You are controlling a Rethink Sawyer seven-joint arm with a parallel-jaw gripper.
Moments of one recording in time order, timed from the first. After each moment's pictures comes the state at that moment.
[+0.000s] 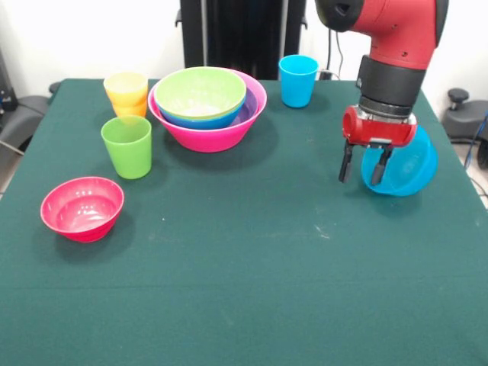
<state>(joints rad) 0.25 -0.35 -0.19 1.58 -0.25 0.09 2.07</state>
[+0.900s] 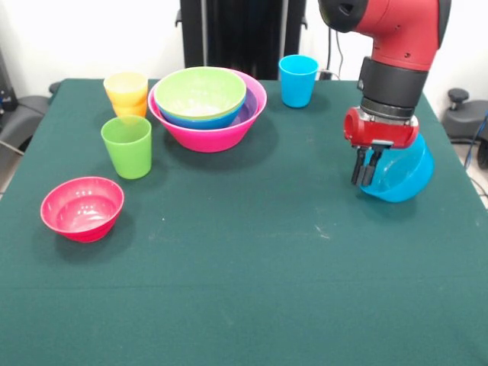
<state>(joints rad) 0.26 -0.35 -0.21 1.56 -0.25 0.09 2.07</state>
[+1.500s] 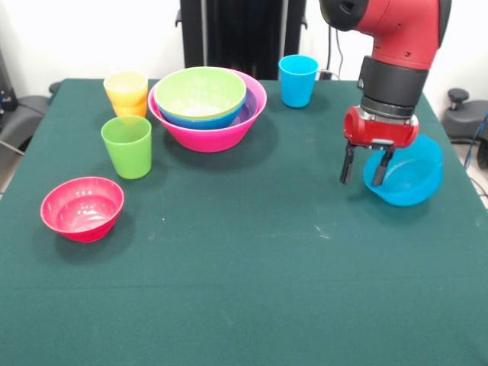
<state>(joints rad) 0.27 -0.35 -0.21 1.56 -0.25 0.09 2.07</state>
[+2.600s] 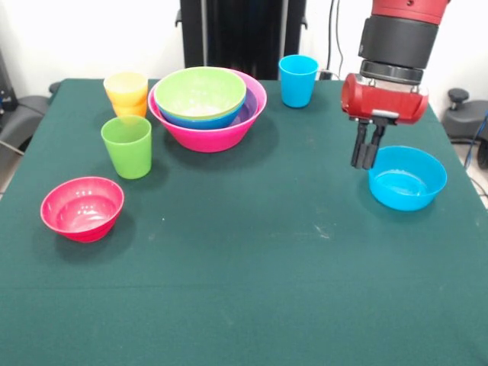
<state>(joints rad) 0.18 -0.52 -0.19 1.57 -0.25 0.15 2.07</state>
